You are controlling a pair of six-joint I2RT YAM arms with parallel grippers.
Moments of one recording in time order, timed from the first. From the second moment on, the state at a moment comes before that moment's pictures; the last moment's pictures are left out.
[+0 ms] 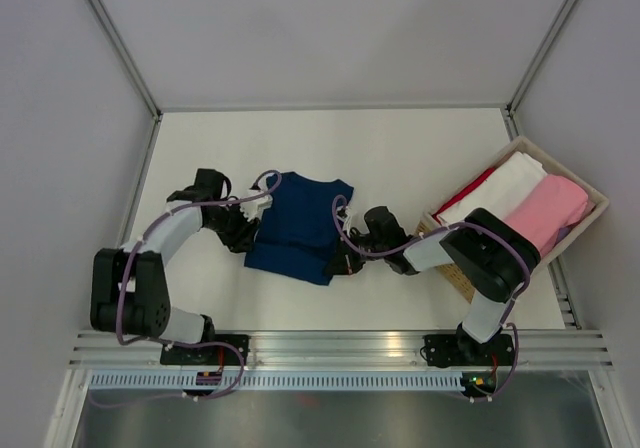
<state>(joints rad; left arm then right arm) -0.10 1.50 0.86 -0.73 0.50 0.83 0.70 1.77 0.57 0.58 -0.68 0.49</state>
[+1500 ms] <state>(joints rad) -0.37 1.49 0.80 -0.44 0.40 0.67 0.82 1.38 0.73 0.05 -0.28 0.15</state>
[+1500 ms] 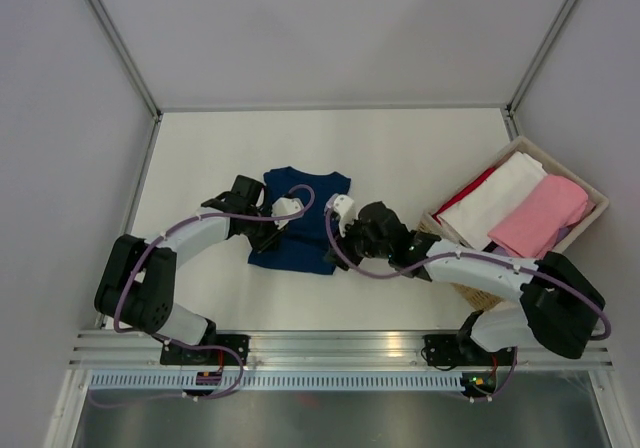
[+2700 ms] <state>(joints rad) -0.35 1.50 0.82 -0.47 0.40 0.65 1.31 1.79 0.83 0.10 0.56 -0.44</state>
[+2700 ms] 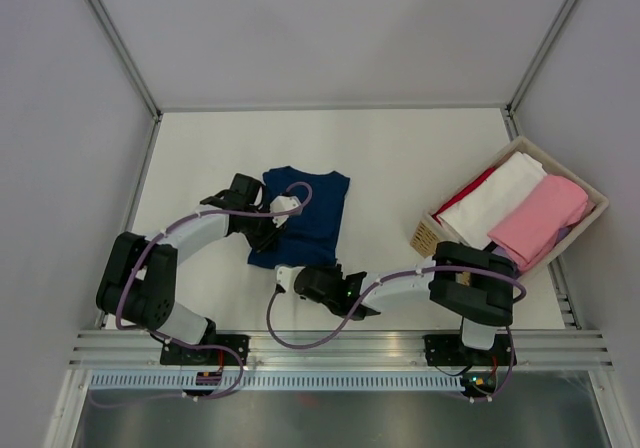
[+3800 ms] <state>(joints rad) -0.33 1.23 0.56 -0.50 0.34 1.05 0.91 1.61 0.77 0.05 -0.31 -0.16</state>
